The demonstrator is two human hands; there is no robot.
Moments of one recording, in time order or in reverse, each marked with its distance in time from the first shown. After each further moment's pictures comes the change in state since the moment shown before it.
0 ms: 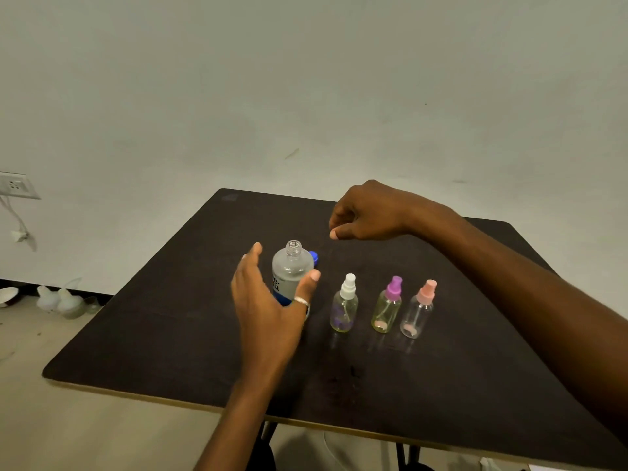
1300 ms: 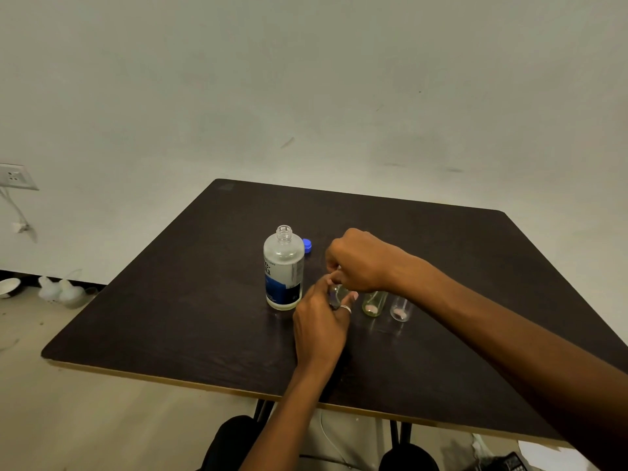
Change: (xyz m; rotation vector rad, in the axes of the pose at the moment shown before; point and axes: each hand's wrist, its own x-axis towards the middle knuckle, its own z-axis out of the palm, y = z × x) left_hand -0.038 -0.018 0.084 0.112 -0.183 0.035; right_hand -0.034 -0.016 0.078 -0.165 -0.036 -0.060
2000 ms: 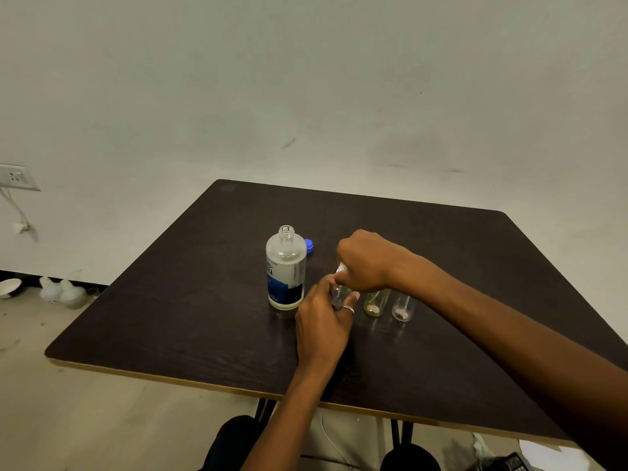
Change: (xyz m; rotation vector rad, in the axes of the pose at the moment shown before) left_hand 0.001 -0.005 0.001 -0.015 0.013 0.045; right_hand -0.007 -0.003 -0.008 -0.026 -0.086 0.119
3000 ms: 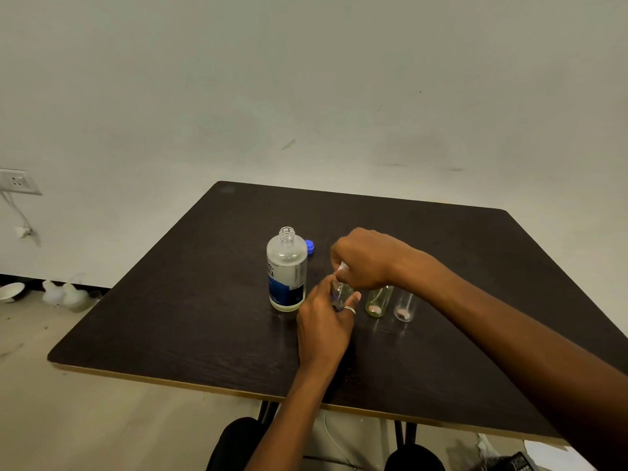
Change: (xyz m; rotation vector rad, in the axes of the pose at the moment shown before) left_hand 0.002 -0.005 0.003 -0.027 -0.004 0.000; right_hand 0.003 0.003 -0.004 0.038 0.002 -0.031
